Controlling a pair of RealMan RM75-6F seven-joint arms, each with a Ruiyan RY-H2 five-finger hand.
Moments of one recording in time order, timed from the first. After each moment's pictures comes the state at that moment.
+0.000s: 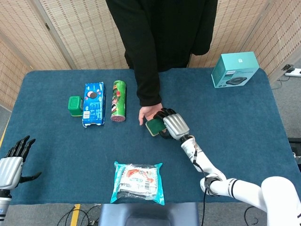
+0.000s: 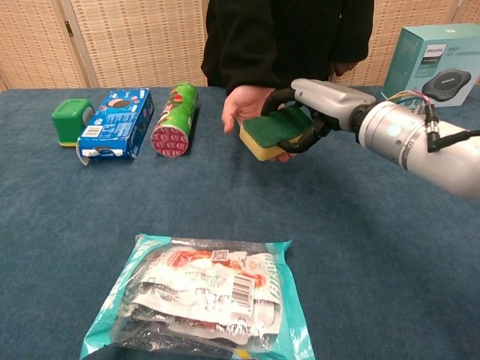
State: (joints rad) left arm -0.14 -1.10 -0.03 -1.59 1.46 1.40 0.01; right arm 0.83 -1.70 0.26 -1.22 -1.23 0.91 -0.10
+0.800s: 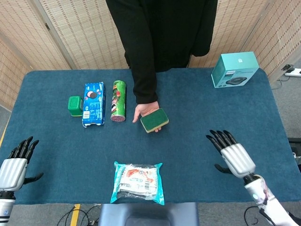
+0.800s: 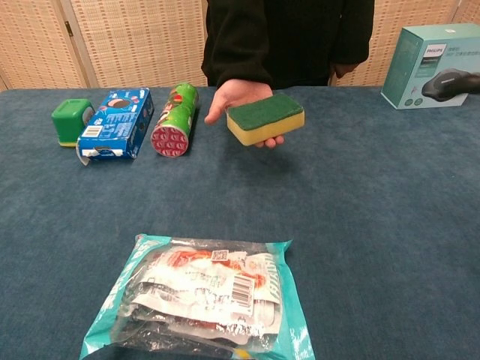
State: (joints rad) left arm -0.12 -1.13 -0.02 -1.61 1.49 1.45 0.14; right arm 0.33 -1.07 -0.10 -1.80 -1.55 1.33 -0.19
